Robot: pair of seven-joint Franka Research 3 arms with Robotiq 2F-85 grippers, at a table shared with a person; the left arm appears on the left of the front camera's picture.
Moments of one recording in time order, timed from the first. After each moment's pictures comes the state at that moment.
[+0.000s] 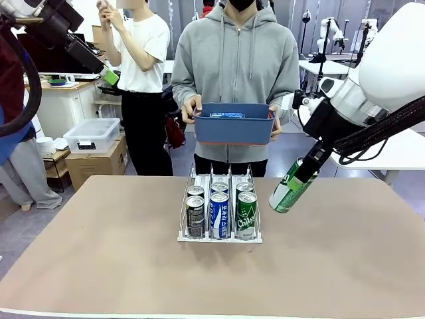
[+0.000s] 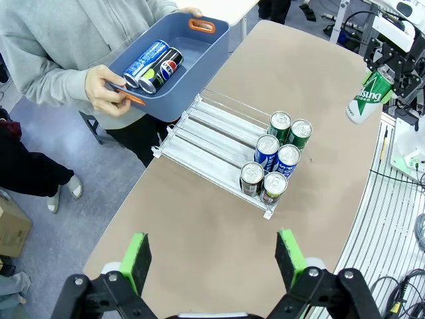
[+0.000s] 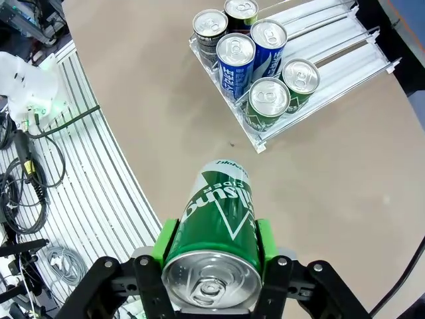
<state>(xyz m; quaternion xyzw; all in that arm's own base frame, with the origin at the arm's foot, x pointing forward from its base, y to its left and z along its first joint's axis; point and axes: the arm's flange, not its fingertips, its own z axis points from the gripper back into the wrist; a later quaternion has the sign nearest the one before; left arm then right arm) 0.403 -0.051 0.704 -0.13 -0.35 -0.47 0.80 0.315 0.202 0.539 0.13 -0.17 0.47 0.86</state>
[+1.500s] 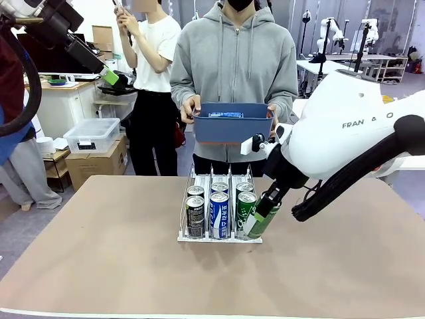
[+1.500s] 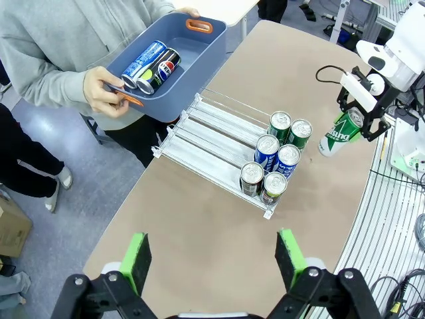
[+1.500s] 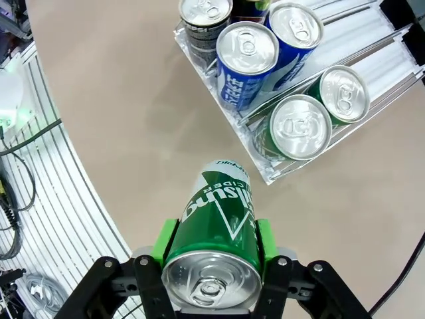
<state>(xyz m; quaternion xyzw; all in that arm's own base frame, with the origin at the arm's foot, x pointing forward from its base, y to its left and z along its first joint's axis) 0.403 -0.051 0.704 -0.13 -0.35 -0.47 0.80 0.334 0.272 0.444 0.09 -0.16 0.47 0.86</state>
